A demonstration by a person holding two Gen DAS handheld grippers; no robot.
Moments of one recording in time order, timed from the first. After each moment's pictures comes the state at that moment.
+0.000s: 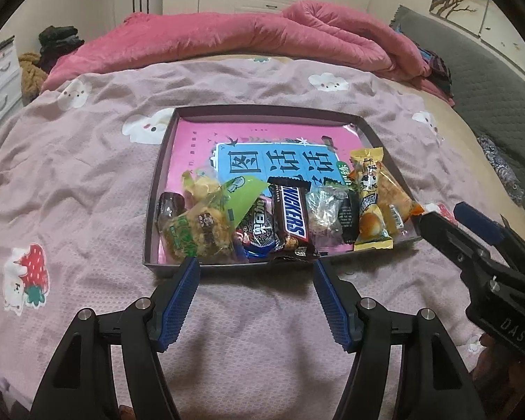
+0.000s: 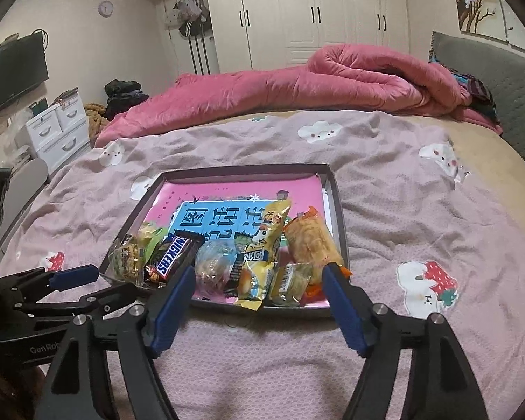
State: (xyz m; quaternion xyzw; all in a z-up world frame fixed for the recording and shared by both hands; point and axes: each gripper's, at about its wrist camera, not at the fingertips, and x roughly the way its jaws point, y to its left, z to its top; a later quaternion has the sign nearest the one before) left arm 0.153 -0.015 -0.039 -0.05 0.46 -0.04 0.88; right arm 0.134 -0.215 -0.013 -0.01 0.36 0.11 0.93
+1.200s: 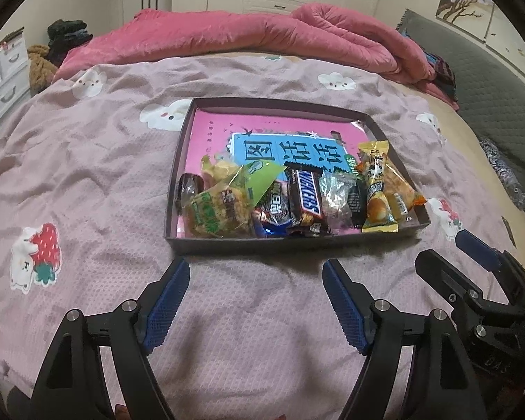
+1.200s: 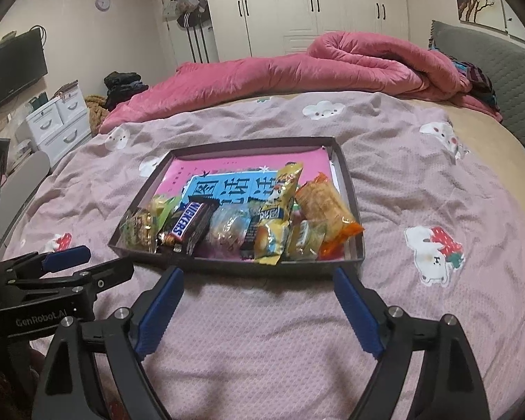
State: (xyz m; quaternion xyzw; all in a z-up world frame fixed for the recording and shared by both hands) left arm 0.132 -0.001 -0.041 -0.06 0.47 -0.03 0.88; right arm 0.106 -0.204 -0.028 -0.01 0.38 0.11 0.92
